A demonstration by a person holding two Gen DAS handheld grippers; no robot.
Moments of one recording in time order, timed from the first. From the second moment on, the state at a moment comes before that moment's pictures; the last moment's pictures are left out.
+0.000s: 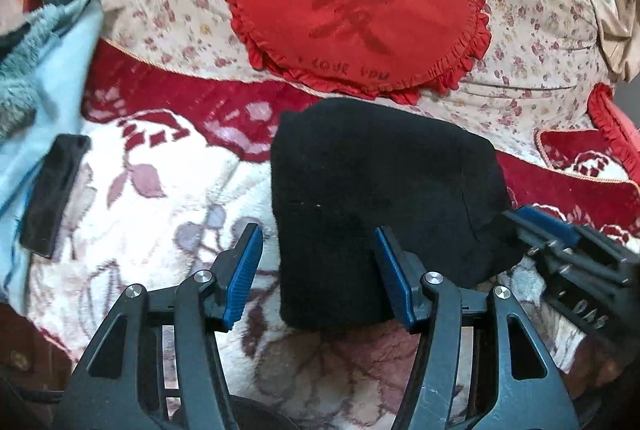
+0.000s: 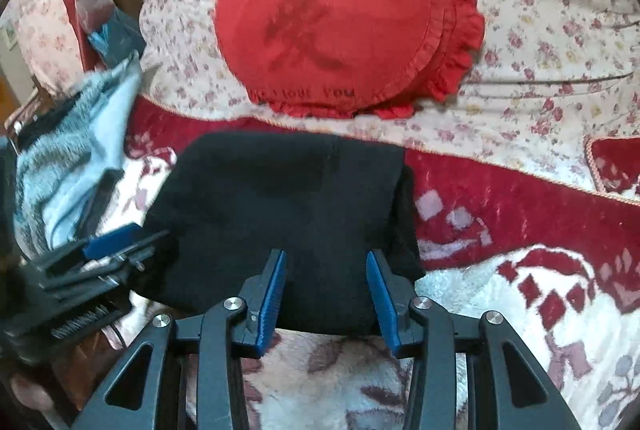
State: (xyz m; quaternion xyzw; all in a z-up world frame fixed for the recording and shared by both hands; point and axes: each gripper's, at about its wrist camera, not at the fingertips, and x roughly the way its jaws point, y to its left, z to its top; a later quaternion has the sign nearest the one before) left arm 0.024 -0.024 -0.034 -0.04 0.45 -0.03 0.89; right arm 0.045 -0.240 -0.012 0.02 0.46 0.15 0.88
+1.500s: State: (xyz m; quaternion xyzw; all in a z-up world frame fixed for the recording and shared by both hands) left arm -0.060 -0.022 0.023 0.00 0.37 0.00 0.93; right arm -0.017 -0.222 0.039 0.02 0.42 0.15 0.90
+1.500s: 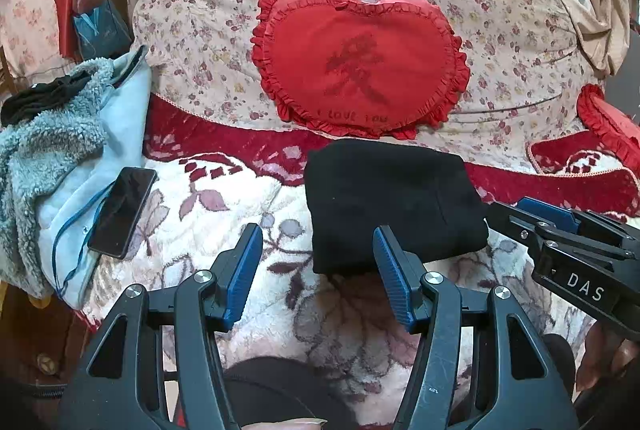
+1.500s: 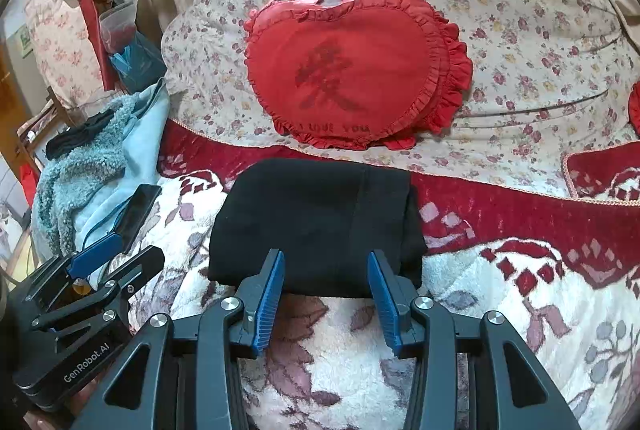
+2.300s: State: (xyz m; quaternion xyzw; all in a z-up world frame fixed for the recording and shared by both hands) left arm -0.062 -0.023 0.020 0.00 0.37 -0.01 0.93; right arm -0.018 -0.216 0.034 0.02 0.43 0.15 0.89
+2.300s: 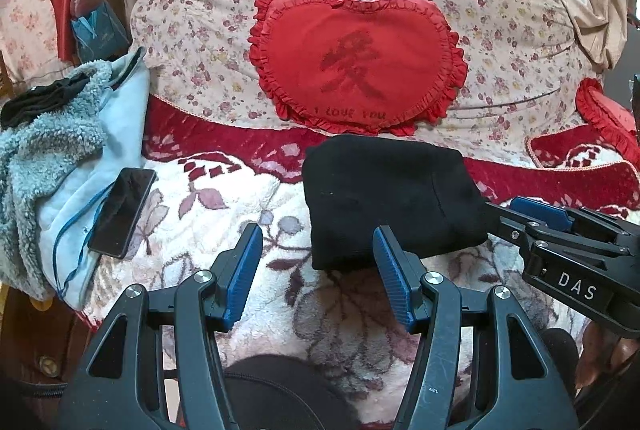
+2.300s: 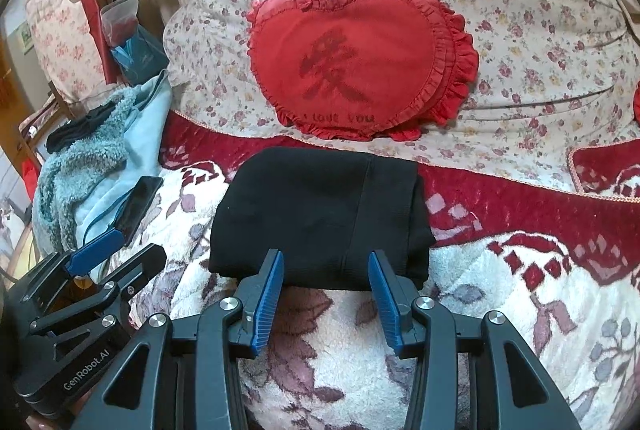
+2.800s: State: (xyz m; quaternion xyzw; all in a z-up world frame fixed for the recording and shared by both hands) left arm -0.062 -0.021 0.016 0.00 0.37 -0.01 0.93; right arm -0.018 -0.214 0.030 0.03 0.43 0.15 0.89
